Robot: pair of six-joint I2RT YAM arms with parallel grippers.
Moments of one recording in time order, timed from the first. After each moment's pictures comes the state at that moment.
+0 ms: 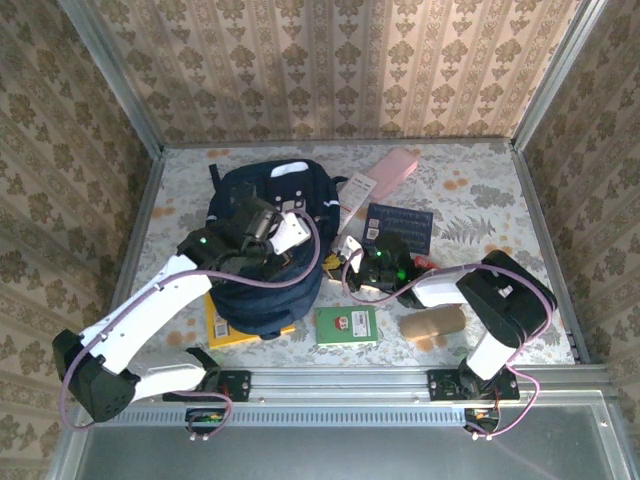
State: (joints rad) left arm -0.75 1.17 1.13 -0.88 -0.02 0.33; right arm 0.63 1.65 0.57 0.72 -0.49 -0.20
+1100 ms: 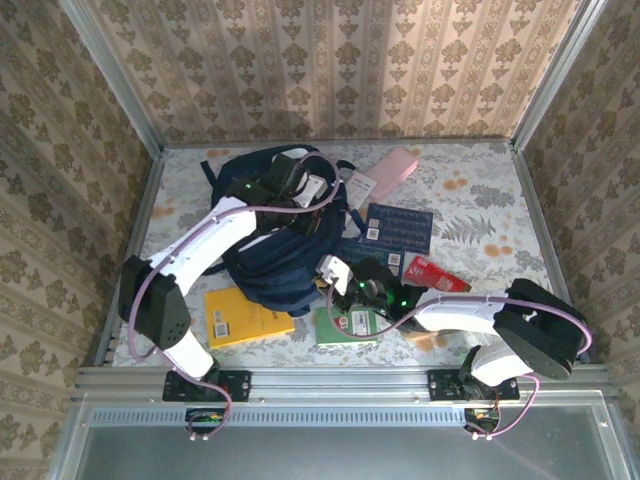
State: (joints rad) left arm -0.64 1.65 1.47 -0.82 0.20 -0.11; right arm 0.93 1.44 0.56 0.44 -0.03 -0.16
